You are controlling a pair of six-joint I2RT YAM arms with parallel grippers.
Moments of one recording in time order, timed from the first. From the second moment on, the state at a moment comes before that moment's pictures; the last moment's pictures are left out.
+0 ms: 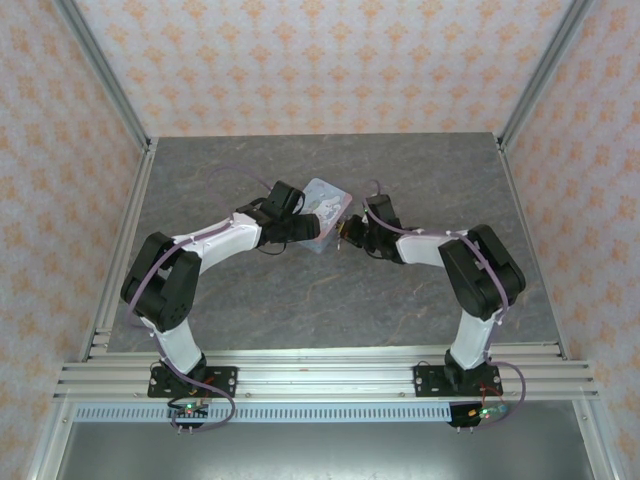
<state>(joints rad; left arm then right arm) -0.48 1.76 1.15 -0.38 0.01 -0.62 0.49 1.82 0.91 0.18 -0.23 0.87</state>
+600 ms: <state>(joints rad) -0.48 1.76 1.15 -0.38 0.01 -0.62 0.43 1.74 0.78 0.19 -0.22 0.84</state>
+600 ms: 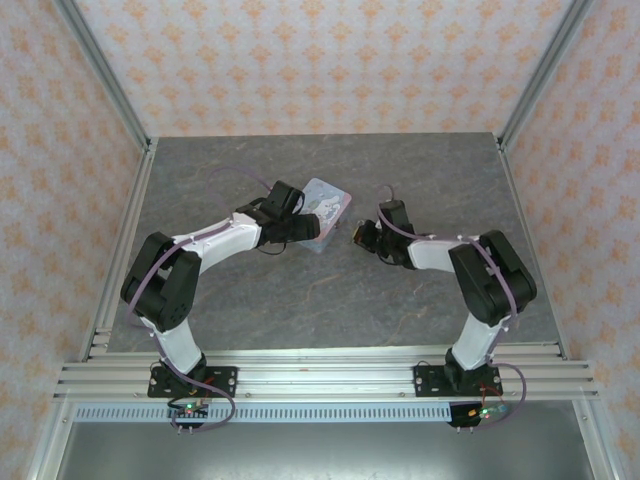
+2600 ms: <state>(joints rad) -0.08 1.50 0.40 0.64 -0.43 -0.10 0.05 1.54 0.40 0.67 0.35 0.21</state>
